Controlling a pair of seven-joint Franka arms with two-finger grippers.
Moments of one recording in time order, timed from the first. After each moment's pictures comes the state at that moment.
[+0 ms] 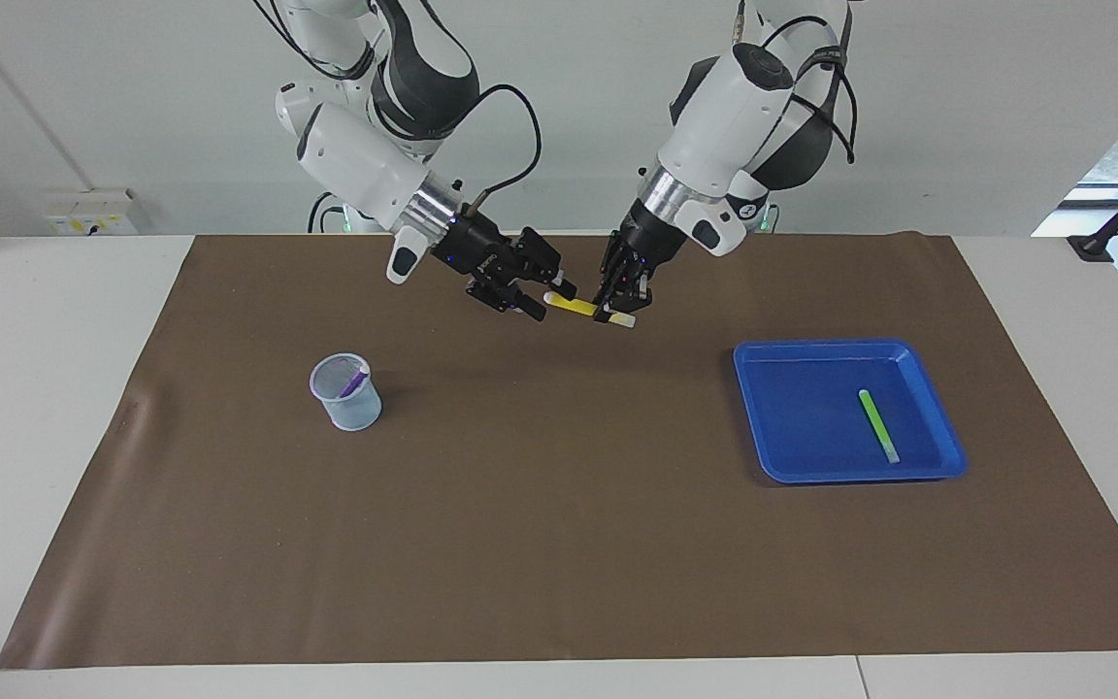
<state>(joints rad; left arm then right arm) -0.39 0.05 -0.21 -1.81 -0.34 2.20 -1.99 0.38 -0.03 0.07 -2.04 1.12 2.42 0.00</state>
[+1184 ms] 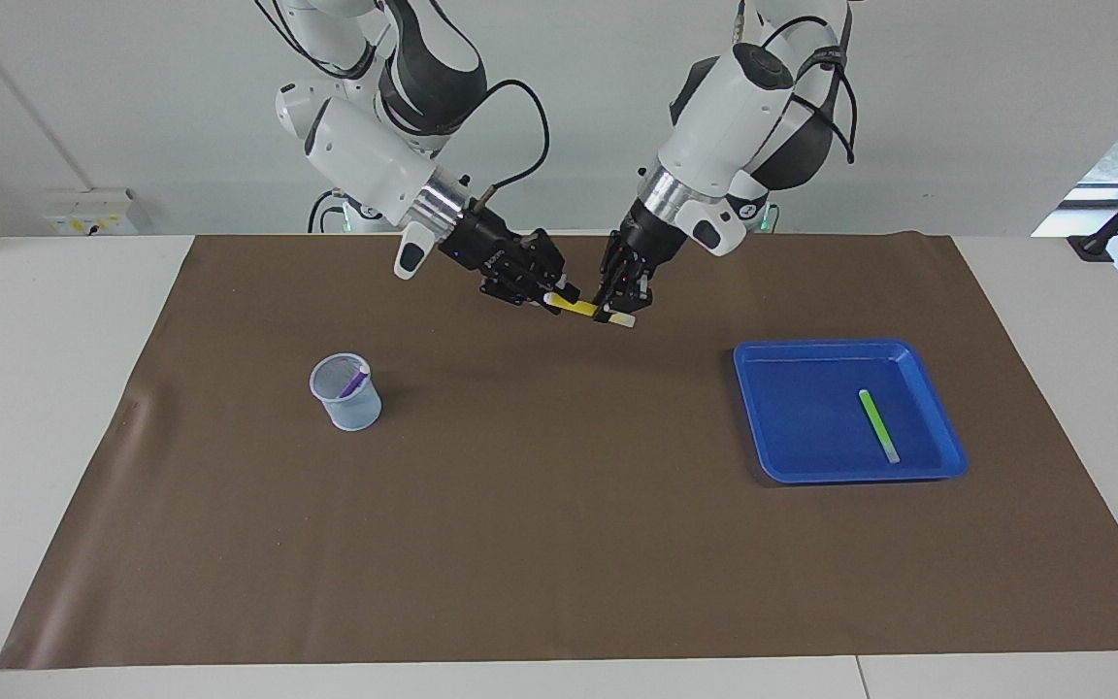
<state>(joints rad) -0.39 0.05 -0.21 -1.81 -0.34 2.20 -2.00 0.38 -0.03 0.07 -2.03 1.12 2.44 0.04</state>
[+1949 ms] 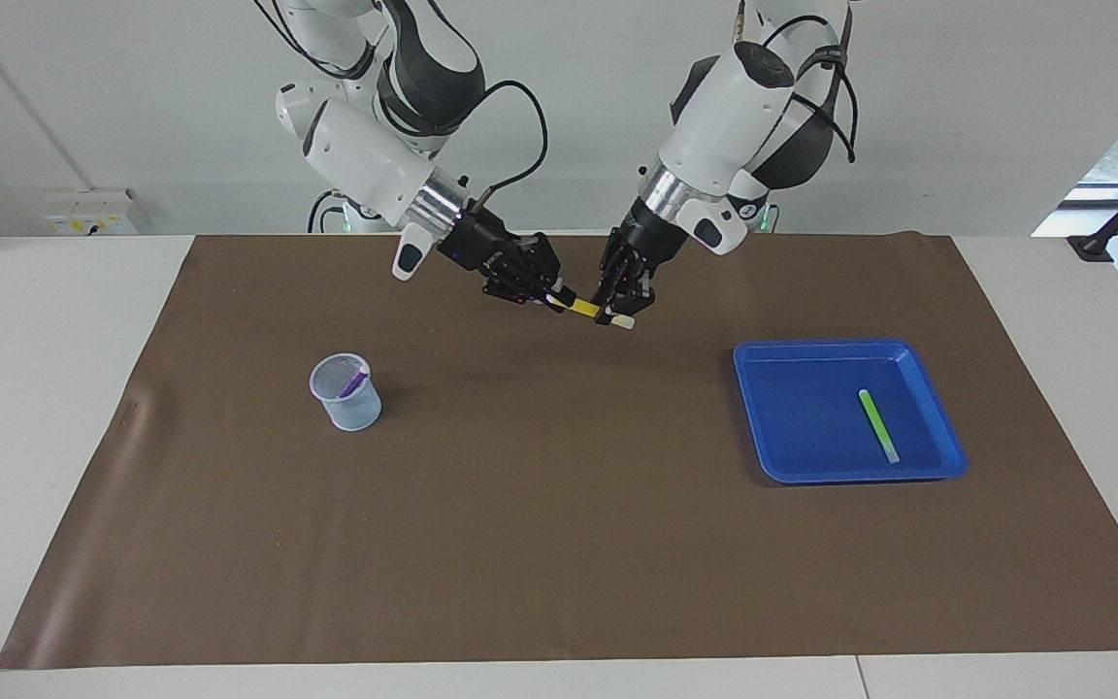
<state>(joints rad) -0.39 0.05 -0.21 -1.81 -0.34 2.20 -2.01 0.38 -0.03 0.07 -2.03 1.13 2.44 0.05</state>
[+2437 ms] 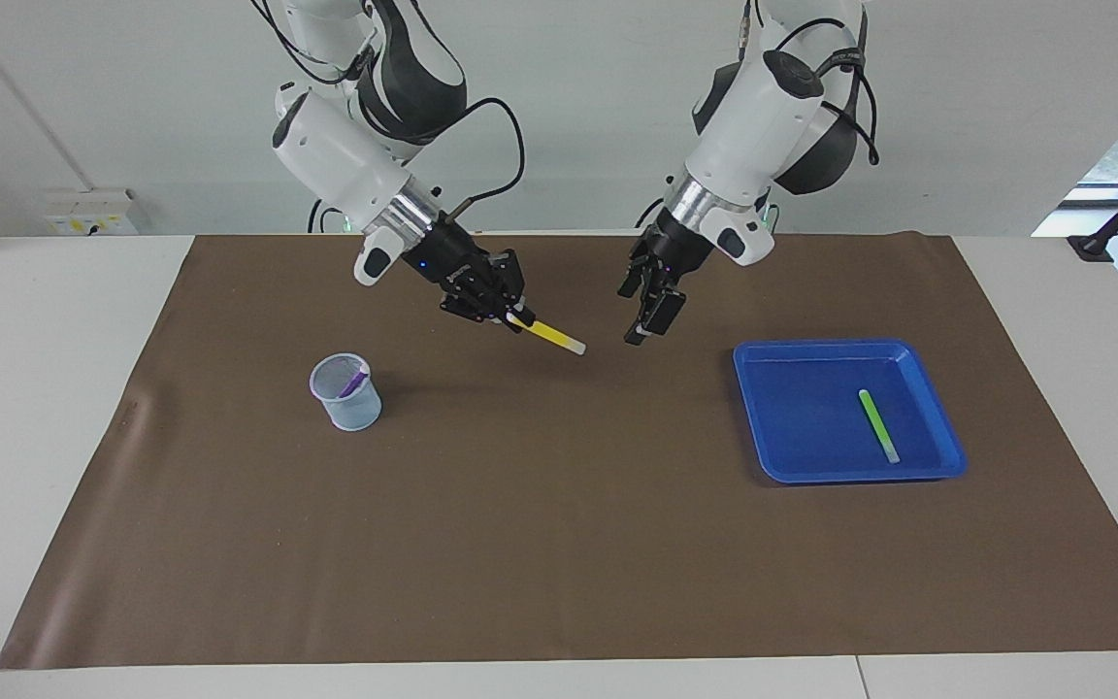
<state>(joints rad) -0.31 0.05 -0.20 -1.81 -0.31 2.16 -1.74 0.25 -0.03 0.07 -2.00 0.72 2.31 -0.01</state>
